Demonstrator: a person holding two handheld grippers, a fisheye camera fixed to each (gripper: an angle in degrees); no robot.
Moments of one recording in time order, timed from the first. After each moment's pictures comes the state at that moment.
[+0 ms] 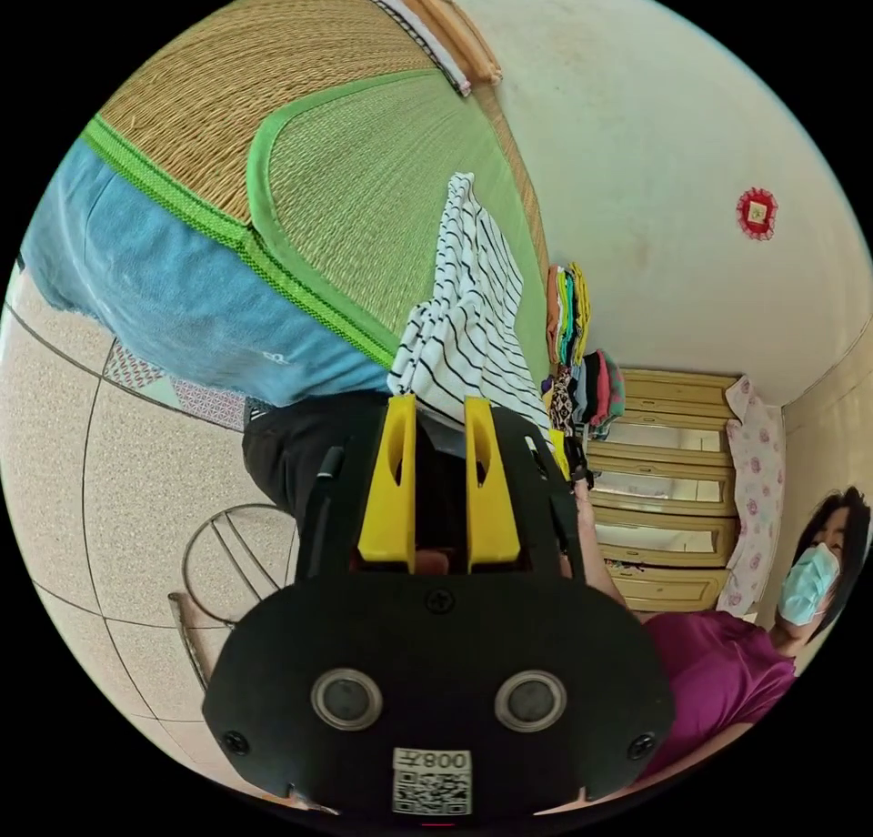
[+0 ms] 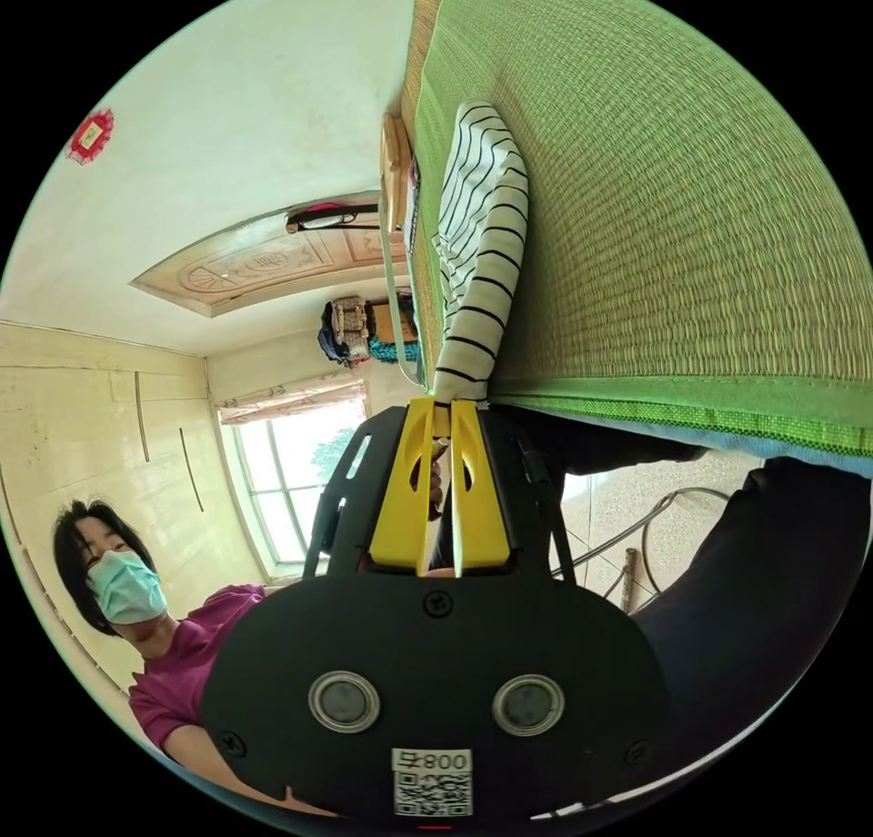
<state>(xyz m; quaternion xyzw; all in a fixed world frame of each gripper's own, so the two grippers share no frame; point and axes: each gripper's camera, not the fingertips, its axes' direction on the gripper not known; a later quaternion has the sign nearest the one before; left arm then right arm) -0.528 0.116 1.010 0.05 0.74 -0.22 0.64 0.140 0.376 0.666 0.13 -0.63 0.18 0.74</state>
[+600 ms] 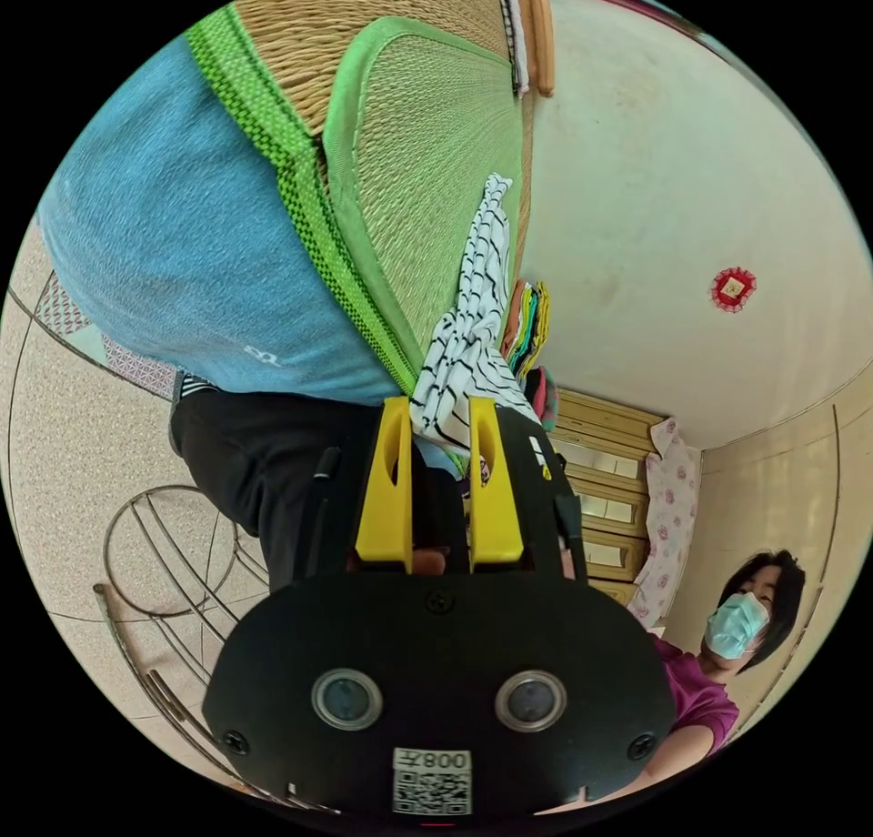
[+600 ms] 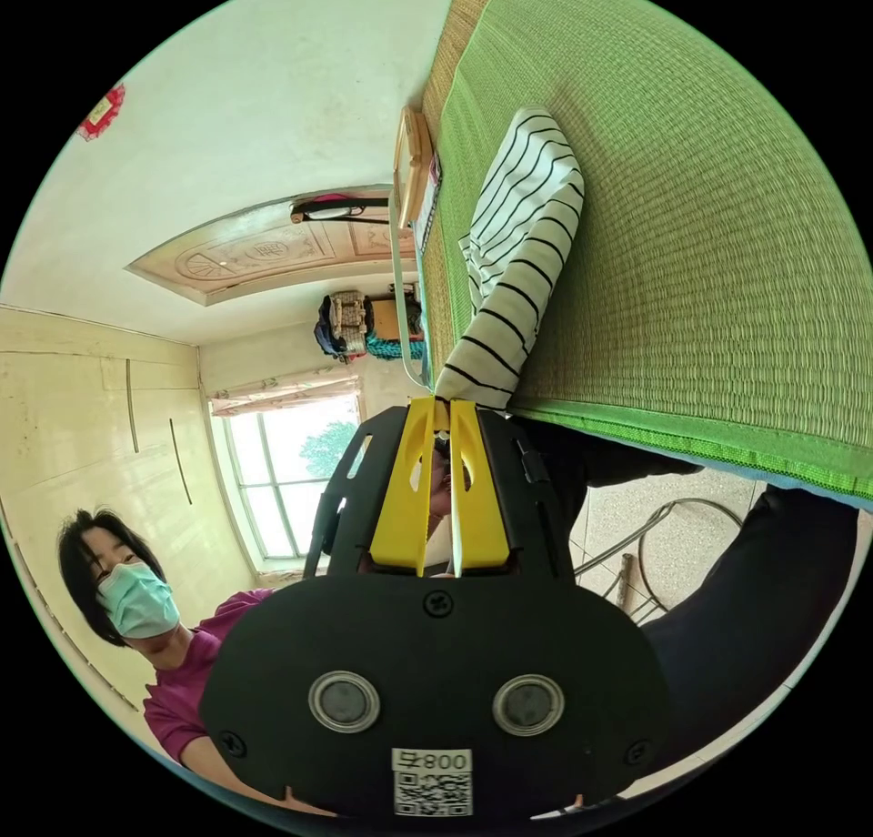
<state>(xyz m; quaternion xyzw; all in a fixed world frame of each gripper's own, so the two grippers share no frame) -0.541 0.117 1.065 0.01 0.82 -0.24 0.52 0.108 0.341 0.620 0.13 -0.62 0.17 0.76</state>
